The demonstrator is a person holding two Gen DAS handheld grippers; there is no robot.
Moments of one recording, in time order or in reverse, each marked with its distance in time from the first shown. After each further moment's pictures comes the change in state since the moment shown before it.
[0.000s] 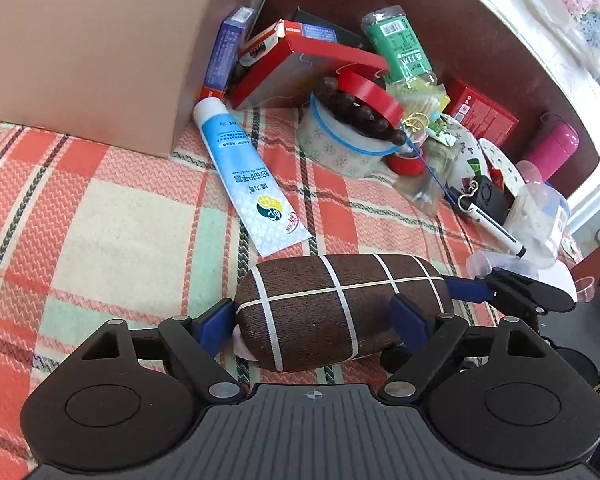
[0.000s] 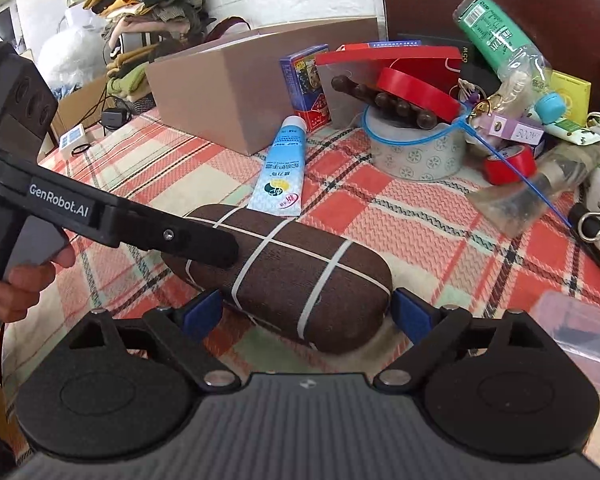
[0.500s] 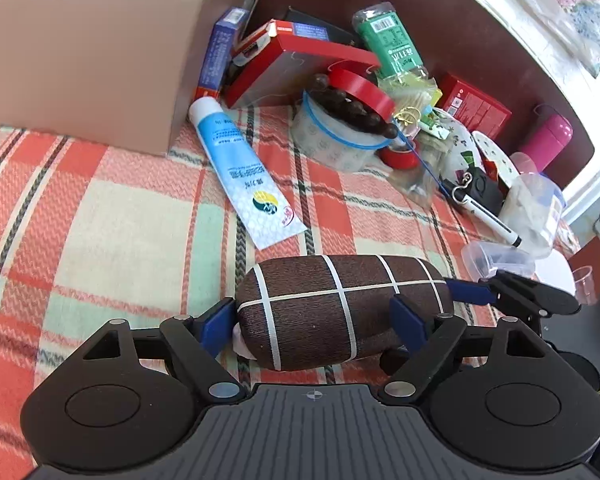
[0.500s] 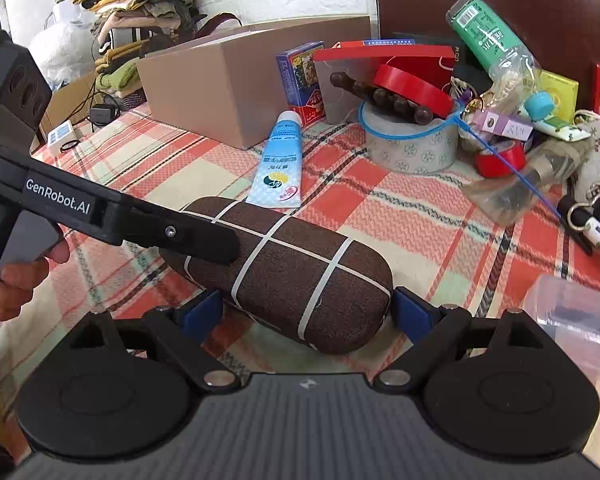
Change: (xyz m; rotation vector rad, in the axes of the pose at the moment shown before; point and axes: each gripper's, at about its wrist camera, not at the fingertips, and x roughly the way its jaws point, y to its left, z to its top) left arm -0.007 -0.002 -0.006 0.005 -0.001 -0.003; right arm -0.007 0.013 -0.007 0.017 0.006 -0.043
